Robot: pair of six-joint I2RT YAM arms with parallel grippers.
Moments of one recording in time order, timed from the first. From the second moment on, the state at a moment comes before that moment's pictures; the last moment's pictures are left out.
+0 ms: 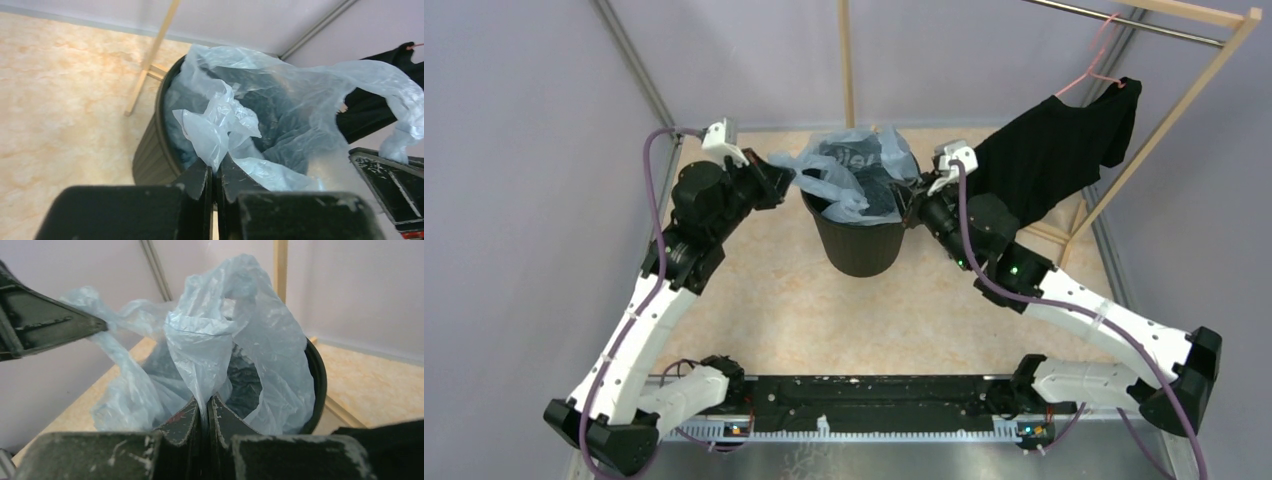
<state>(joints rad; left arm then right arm) -0.40 1.02 1.20 -0.32 0.06 -0.56 0.92 1.10 1.04 0.16 0.33 0.14</state>
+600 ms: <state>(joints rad) -0.40 0.92 0.97 -0.38 -0.07 -0.55 0.80 1.06 0.93 -0.08 0.42 0.33</state>
